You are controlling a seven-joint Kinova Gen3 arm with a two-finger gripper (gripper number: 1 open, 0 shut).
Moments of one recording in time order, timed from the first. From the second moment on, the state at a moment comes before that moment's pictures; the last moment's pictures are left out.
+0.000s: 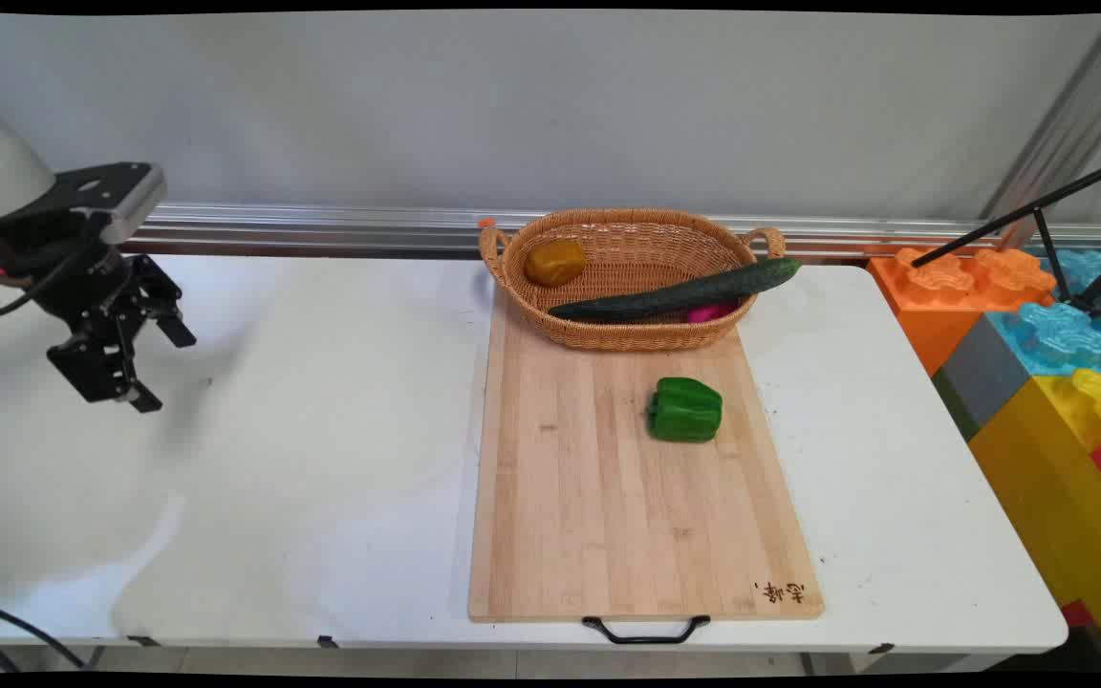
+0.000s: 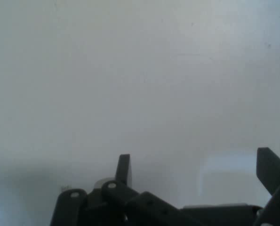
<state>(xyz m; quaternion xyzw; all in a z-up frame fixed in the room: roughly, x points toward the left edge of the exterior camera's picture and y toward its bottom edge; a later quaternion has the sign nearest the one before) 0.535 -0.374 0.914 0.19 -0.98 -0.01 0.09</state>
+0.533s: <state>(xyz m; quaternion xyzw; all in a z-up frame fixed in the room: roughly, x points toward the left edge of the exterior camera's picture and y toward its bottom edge) 0.483 -0.408 0.909 0.24 -0.95 0.05 0.21</state>
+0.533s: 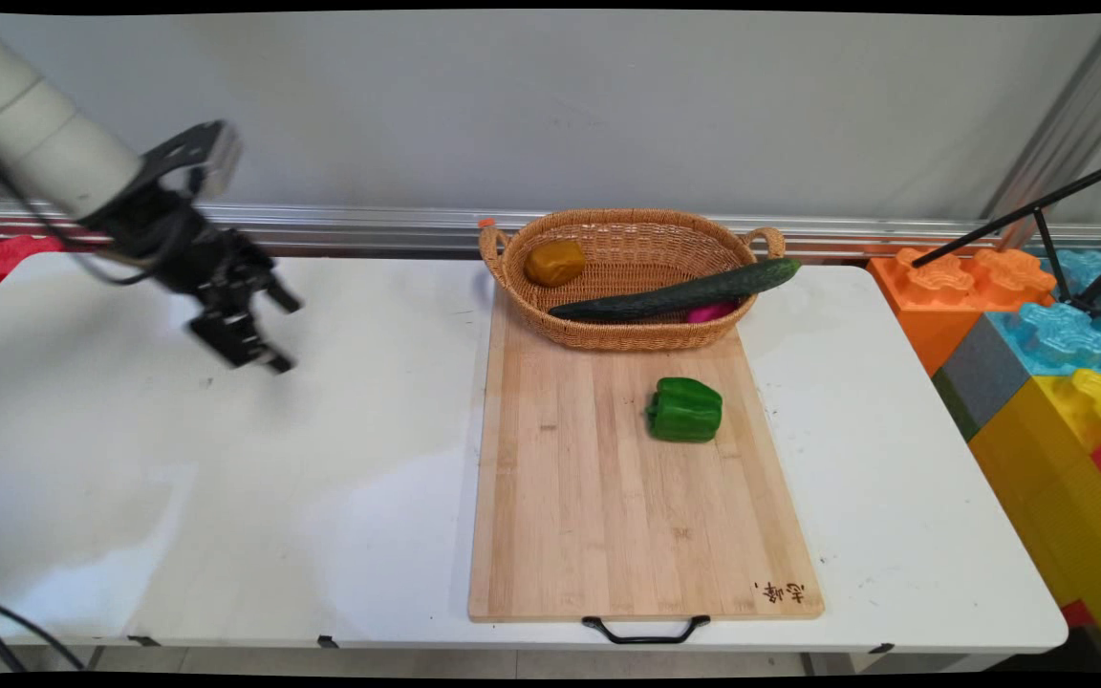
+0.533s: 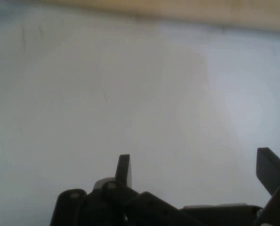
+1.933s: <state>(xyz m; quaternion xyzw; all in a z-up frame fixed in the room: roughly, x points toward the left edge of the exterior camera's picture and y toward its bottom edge) 0.212 -0.602 0.886 0.20 -0.93 0.19 0.25</state>
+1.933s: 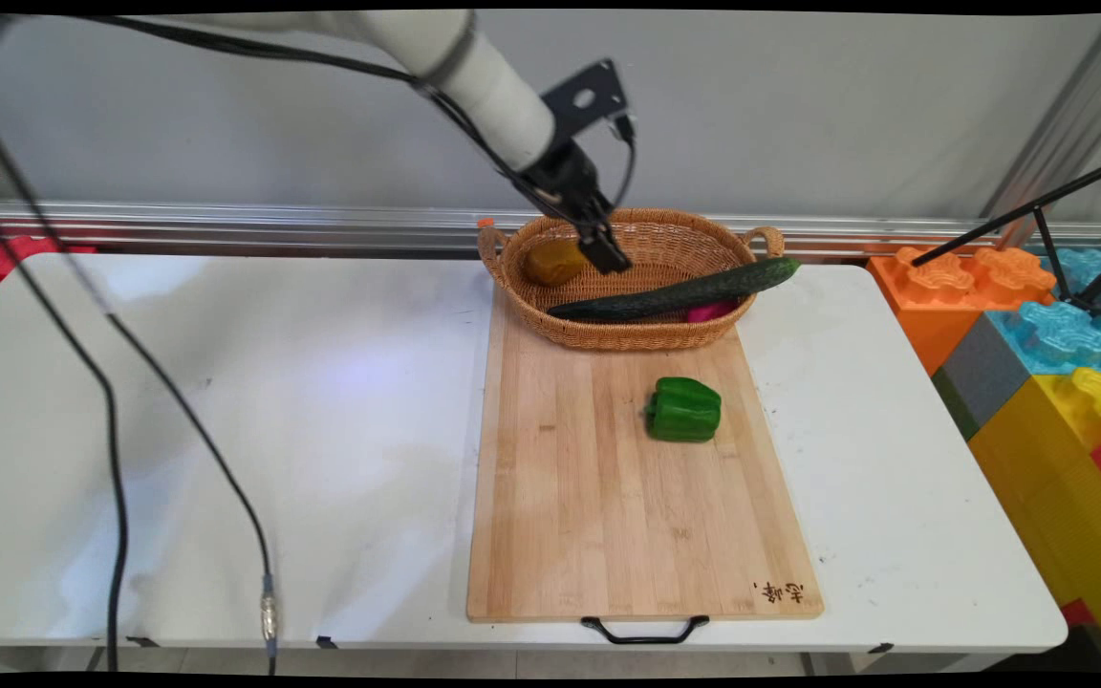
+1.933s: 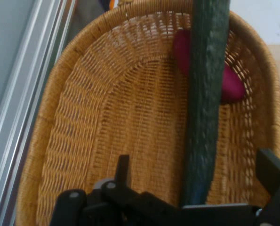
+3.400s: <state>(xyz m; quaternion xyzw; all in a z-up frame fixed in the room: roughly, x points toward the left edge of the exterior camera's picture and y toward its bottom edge) 0.148 -0.660 0.805 0.22 -0.93 0.15 0.25</state>
